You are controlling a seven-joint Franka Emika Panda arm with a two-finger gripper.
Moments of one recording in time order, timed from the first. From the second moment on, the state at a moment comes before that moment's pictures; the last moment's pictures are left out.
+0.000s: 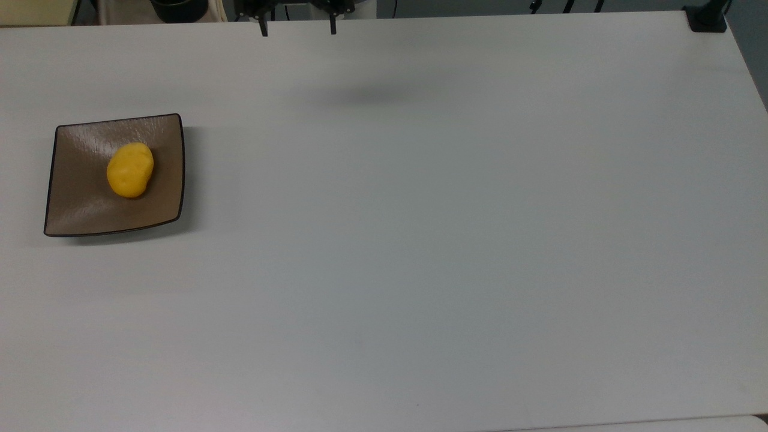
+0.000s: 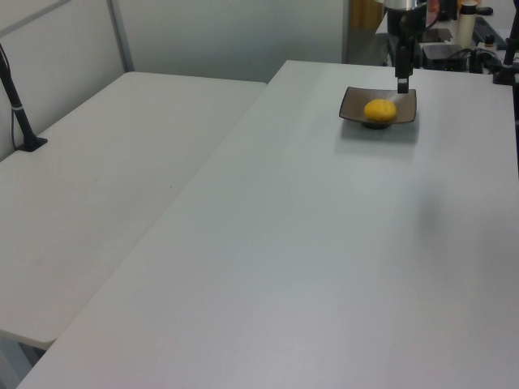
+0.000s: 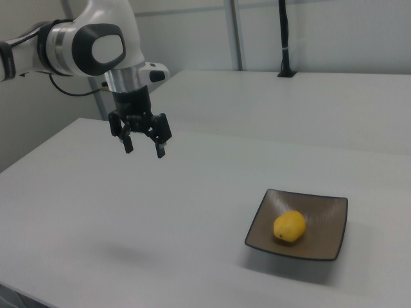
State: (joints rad) arm -0.01 -0.04 0.07 -1.77 -0.02 1.66 -0.09
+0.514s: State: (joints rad) arm 0.00 -0.04 0.07 -1.77 0.05 1.70 -0.09
